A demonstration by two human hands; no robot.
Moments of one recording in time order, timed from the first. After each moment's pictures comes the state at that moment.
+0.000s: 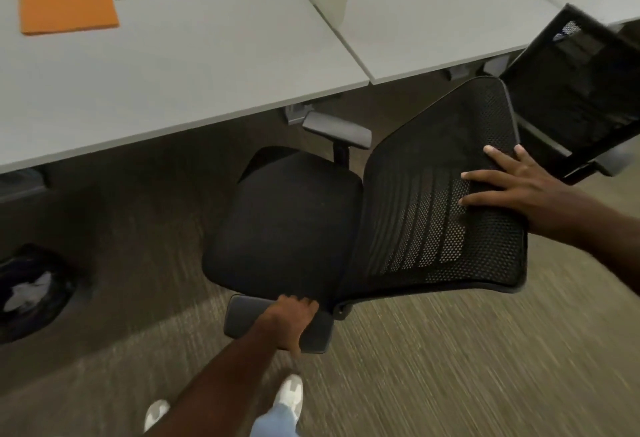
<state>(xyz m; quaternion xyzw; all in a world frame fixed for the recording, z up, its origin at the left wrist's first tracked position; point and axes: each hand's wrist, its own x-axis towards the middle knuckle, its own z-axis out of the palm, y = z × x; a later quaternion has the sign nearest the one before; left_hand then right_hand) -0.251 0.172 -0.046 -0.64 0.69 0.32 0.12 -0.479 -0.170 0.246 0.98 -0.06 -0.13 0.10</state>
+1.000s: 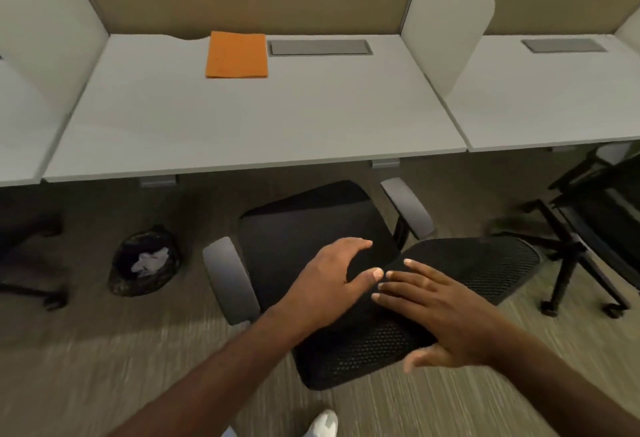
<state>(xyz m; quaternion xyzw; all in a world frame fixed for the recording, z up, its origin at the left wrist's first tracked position) -0.162 0.239 0.234 -0.80 0.40 0.27 -0.36 -0.322 0.050 0.244 0.98 0.15 -0.11 -0.01</state>
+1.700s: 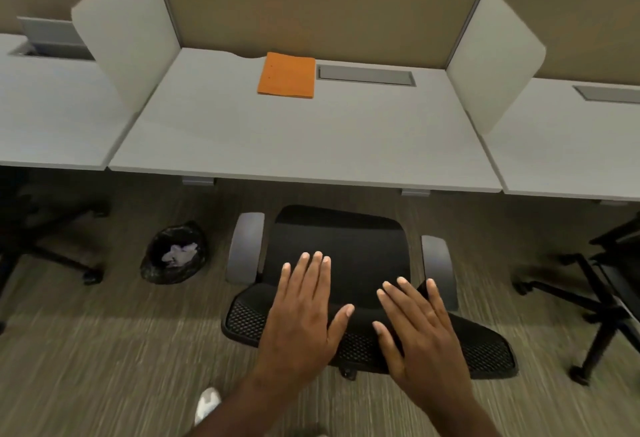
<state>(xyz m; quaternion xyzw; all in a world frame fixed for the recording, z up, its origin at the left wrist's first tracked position) -0.194 0.297 0.228 -0.93 0.33 0.05 -0.15 -0.306 0.118 0.229 0.99 -0.05 0.14 -0.07</state>
